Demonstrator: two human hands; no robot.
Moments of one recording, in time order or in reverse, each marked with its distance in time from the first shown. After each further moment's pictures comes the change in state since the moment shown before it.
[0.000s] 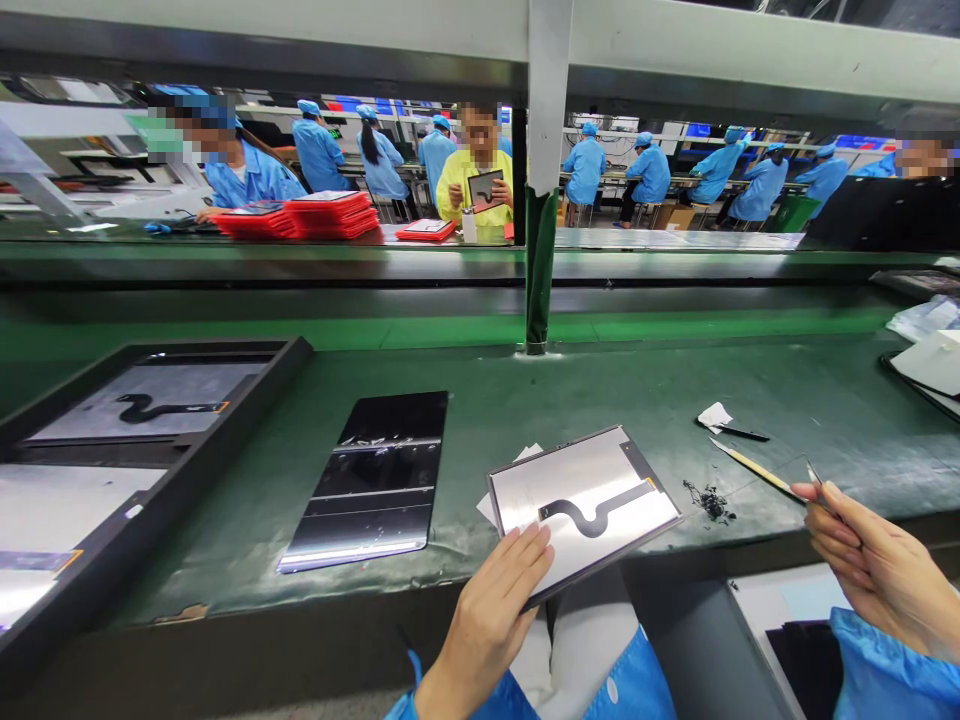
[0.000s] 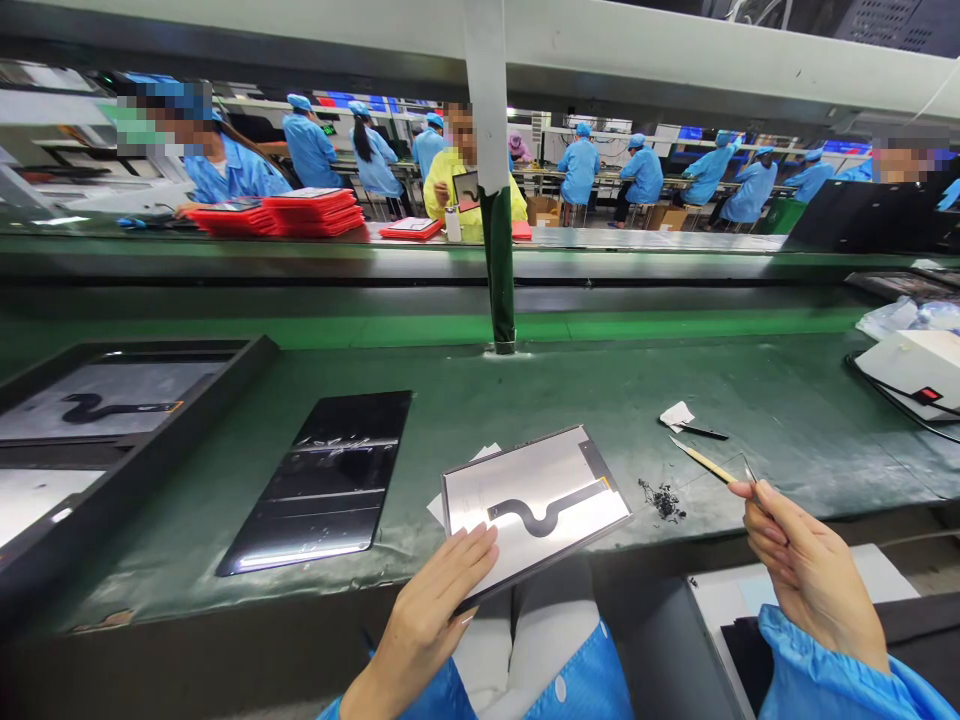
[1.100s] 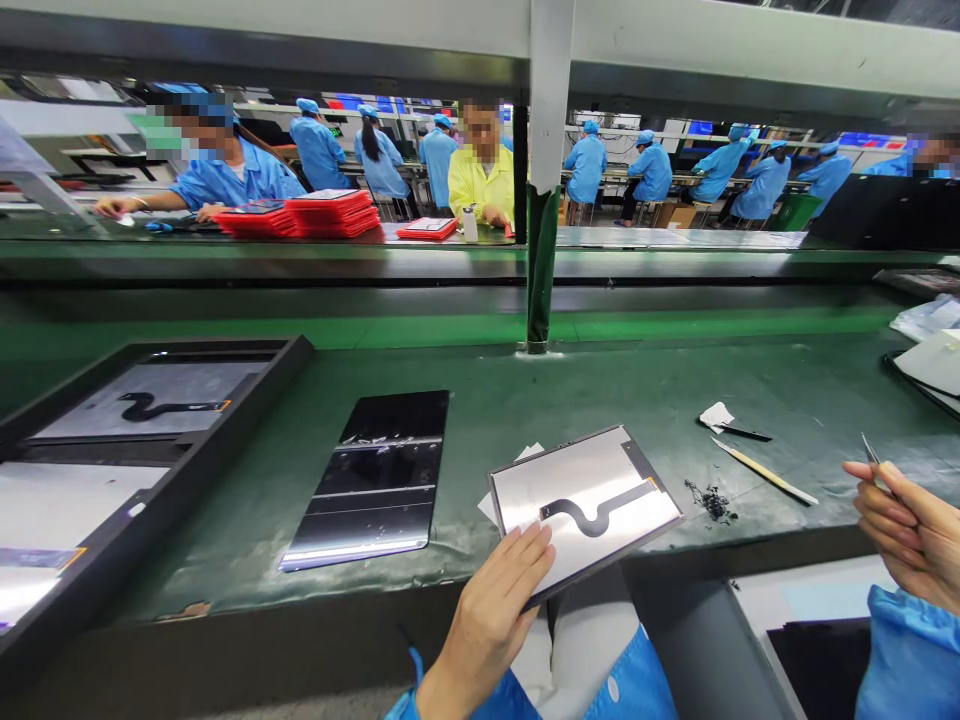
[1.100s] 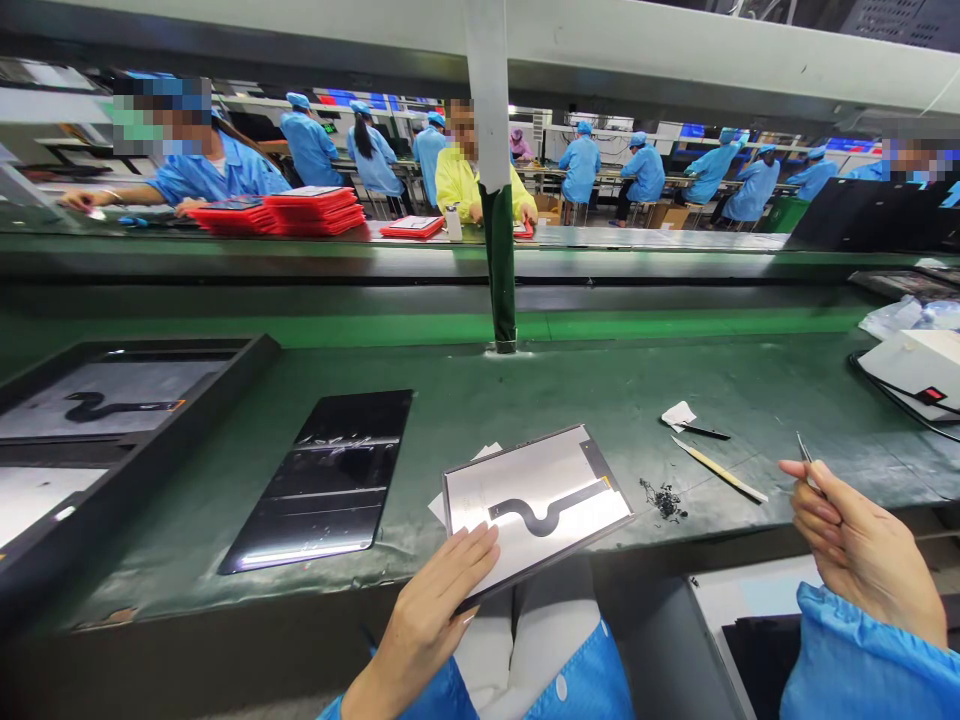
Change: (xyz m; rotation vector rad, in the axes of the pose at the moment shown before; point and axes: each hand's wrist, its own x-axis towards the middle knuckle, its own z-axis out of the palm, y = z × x) left_hand 0.000 0.000 0.001 0.001 -0.001 0.008; right_hand 0.031 -0.024 -0.022 0.082 0.102 -0.041
